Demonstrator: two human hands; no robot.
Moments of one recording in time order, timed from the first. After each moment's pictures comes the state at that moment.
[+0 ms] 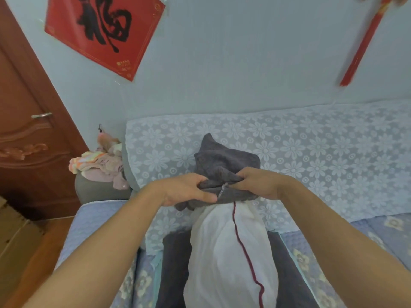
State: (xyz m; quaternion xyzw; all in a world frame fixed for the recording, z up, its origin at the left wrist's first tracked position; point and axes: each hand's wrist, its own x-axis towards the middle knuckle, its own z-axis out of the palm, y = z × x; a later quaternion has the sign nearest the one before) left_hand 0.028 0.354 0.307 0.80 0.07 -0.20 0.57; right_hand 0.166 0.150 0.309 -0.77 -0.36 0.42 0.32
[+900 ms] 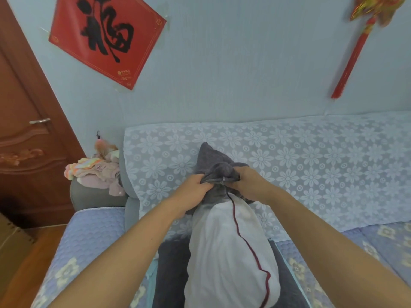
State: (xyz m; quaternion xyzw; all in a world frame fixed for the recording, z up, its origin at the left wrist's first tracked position) left_hand 0.034 0.312 0.306 0.79 0.15 0.03 0.59; right_hand 0.158 0.158 0.313 -0.82 -0.37 0.19 0.39
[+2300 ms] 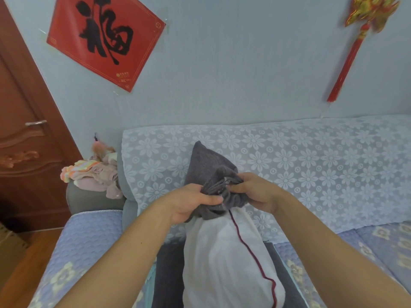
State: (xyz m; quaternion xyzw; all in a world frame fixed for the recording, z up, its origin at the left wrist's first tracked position) left_hand 0.019 0.317 0.313 0.64 0.16 -0.13 0.74; right_hand 0.151 0.146 0.314 -0.69 -0.26 0.40 0.55
